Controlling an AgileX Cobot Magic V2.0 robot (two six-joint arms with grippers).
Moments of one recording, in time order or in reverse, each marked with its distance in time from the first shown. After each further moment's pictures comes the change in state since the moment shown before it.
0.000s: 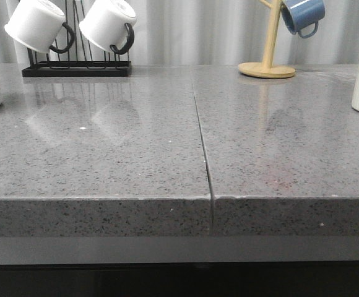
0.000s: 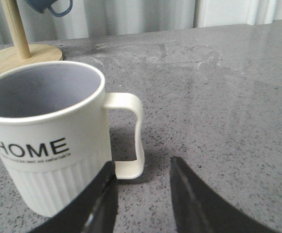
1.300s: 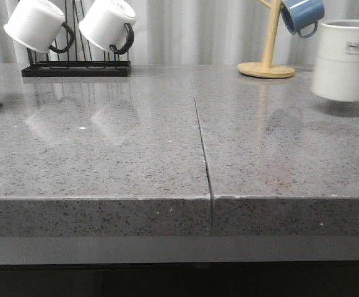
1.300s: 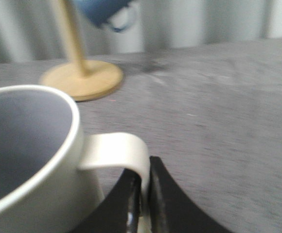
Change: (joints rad) left arm 0.000 0.000 0.000 0.000 0.000 0.000; right arm 0.189 0.209 -0.240 -0.034 -0.021 0.083
